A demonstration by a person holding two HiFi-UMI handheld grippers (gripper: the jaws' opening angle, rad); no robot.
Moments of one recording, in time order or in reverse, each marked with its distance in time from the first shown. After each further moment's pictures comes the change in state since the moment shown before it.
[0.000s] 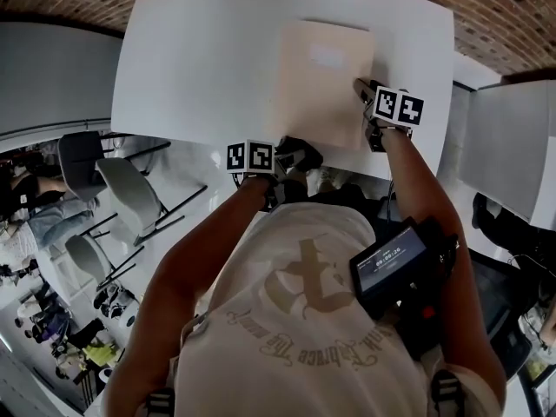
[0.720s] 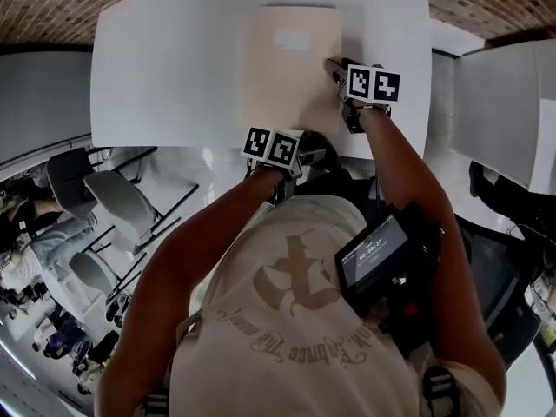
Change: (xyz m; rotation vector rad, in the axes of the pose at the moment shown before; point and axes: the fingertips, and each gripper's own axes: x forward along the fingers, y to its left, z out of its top) left arm 0.077 -0.069 -0.046 0.242 0.304 -0.130; right arm 0.003 -0.001 0.000 0.016 -0.008 0.024
